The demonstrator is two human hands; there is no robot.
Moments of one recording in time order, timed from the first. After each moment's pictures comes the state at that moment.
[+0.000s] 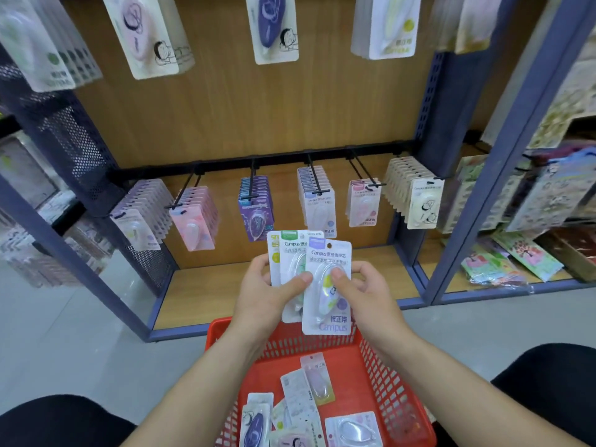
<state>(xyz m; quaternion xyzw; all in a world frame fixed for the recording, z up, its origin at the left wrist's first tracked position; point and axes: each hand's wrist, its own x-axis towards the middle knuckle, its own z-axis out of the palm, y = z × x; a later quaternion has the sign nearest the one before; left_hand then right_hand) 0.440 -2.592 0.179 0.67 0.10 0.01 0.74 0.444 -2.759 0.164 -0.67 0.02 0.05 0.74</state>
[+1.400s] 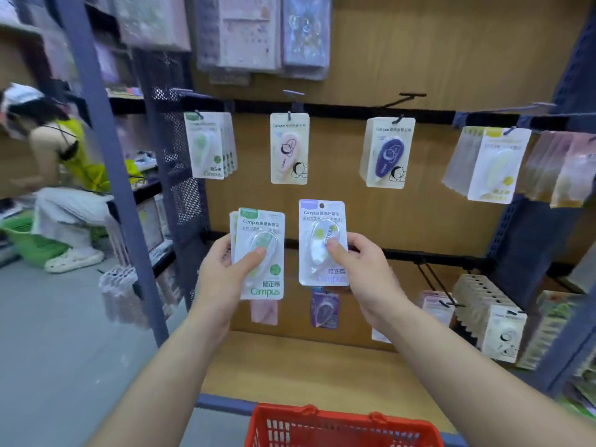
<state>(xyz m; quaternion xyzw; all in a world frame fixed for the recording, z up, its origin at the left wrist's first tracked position) 0.470 -2.419 0.320 0.63 0.10 0.25 0.73 0.543 -2.610 0.331 -0.71 -0.14 0.01 0.69</state>
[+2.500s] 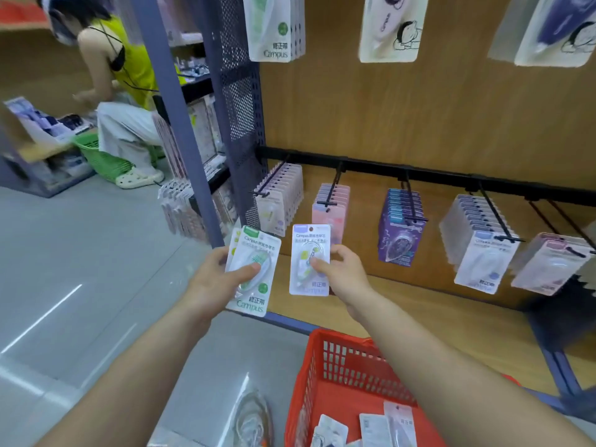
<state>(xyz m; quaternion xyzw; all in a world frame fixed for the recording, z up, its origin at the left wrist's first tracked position) 0.426 -2.303 0.174 0.69 0.29 0.11 0.66 0.560 -2.480 0.135 -0.73 -0.06 0.21 0.65</state>
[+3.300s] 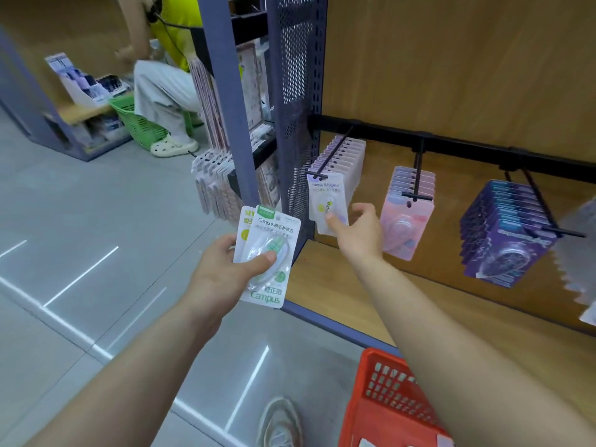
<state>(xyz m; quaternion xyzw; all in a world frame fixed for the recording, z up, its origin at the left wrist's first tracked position) 0.444 -2.222 0.130 0.65 0.33 0.16 0.67 0.641 -2.339 0.086 -0.84 -0.08 0.05 0.53</state>
